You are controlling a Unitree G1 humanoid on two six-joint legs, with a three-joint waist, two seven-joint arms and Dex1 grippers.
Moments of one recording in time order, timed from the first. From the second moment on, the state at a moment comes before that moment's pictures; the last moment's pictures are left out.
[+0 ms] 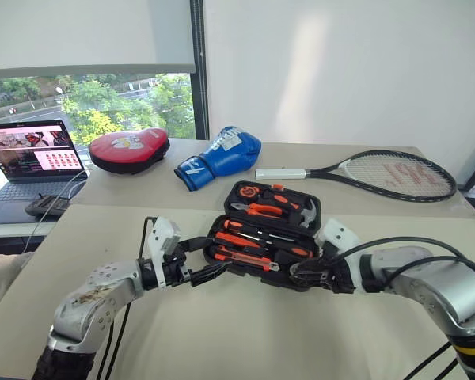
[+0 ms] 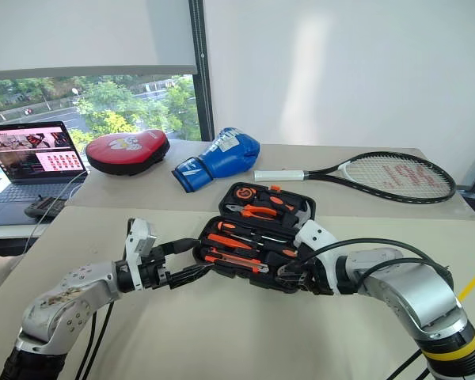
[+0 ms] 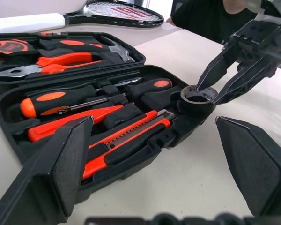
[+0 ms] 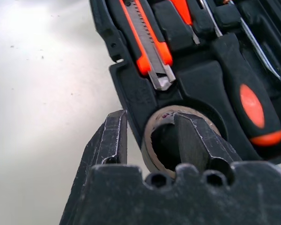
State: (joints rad) left arm -0.24 0.56 0.03 -0.35 -0.64 0.64 -0.82; right arm -0.40 -0.85 0.11 -0.53 0.57 1.14 0.72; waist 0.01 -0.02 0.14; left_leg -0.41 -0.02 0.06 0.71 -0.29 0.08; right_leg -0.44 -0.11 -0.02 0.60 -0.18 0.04
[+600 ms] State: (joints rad) left arm -0.31 0.53 0.03 -0.34 -0.65 0.71 -0.71; right arm -0.41 -0.77 0.08 -0.43 0.57 1.04 0.73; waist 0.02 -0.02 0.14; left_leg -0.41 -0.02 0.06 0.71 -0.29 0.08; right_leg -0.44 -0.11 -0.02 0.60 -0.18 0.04
